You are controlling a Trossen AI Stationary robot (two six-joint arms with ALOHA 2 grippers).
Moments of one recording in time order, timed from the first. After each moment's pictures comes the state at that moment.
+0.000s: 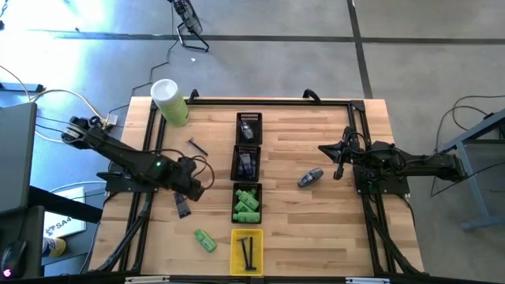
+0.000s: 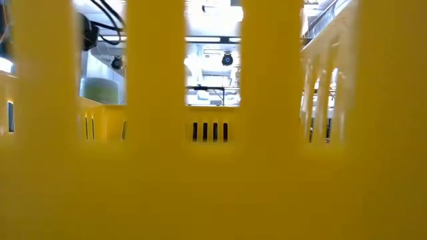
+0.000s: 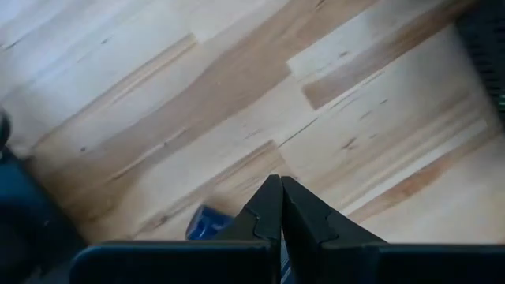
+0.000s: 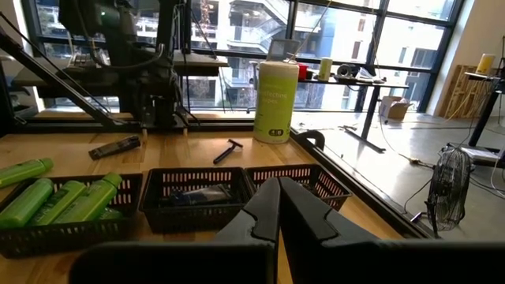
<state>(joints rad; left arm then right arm) -0.39 1.19 0.89 -1.08 -0.23 -1.40 -0.03 0.16 0.14 0.03 0.26 -0.08</state>
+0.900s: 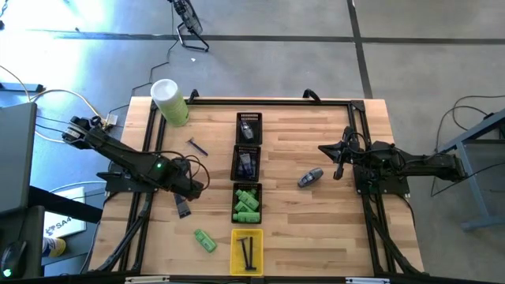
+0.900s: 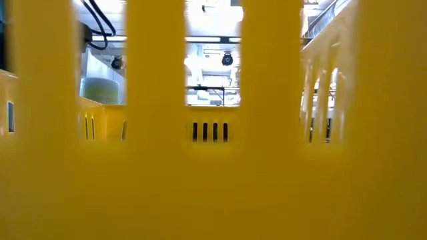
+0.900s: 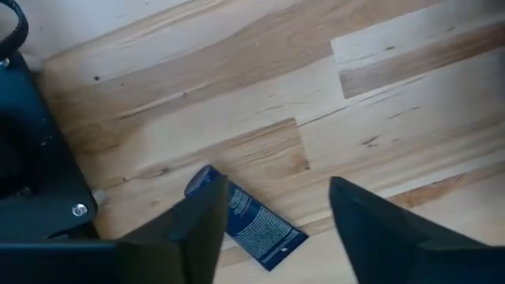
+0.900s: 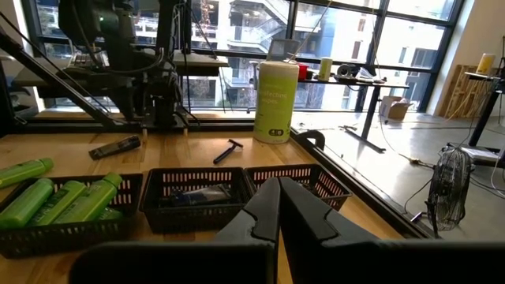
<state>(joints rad) -0.41 1.20 0.89 -1.13 -0.17 -1.67 -0.03 0.16 0.14 0.03 0.26 -0.08</state>
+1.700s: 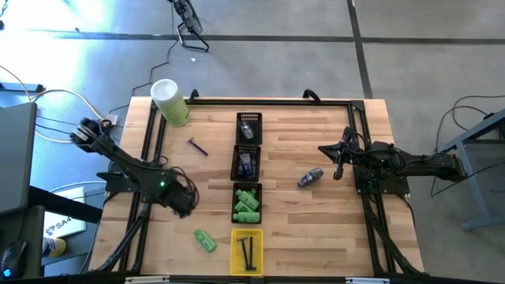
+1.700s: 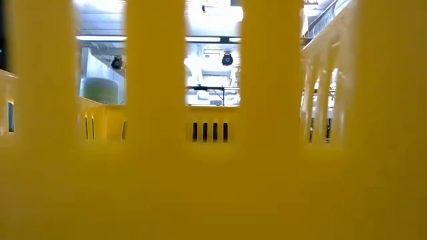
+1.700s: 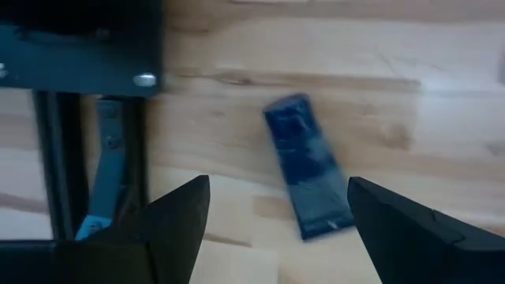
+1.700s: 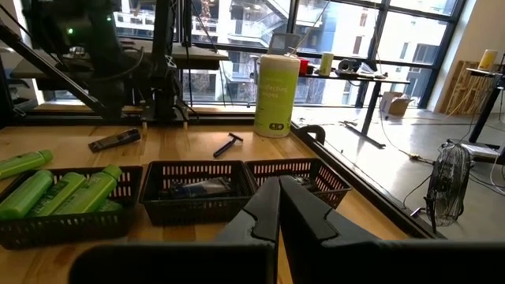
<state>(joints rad) -0.58 1.32 0.89 -1.22 -0.03 -2.21 -0.03 0.16 0.14 0.01 0.26 -0.08</state>
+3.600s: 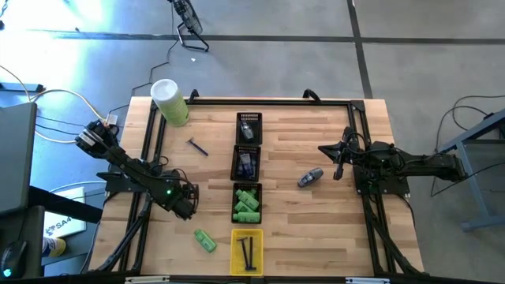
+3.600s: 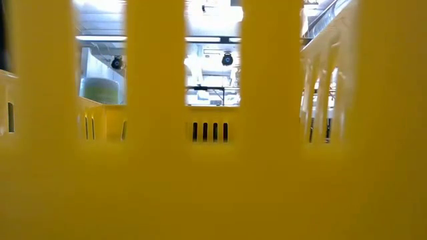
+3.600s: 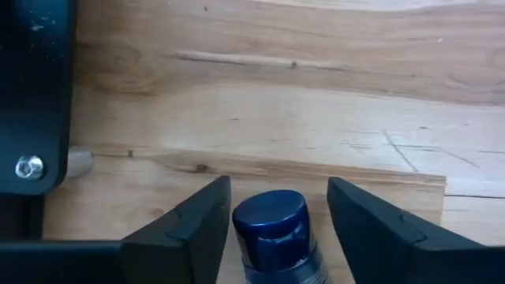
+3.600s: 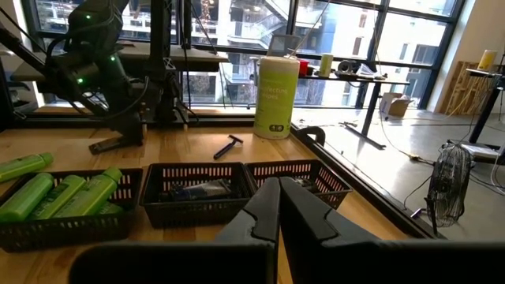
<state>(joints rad) -0.61 1.42 0.66 -0.94 -0.24 -2.31 -0.03 0.16 0.14 0.01 0.26 -0.08</state>
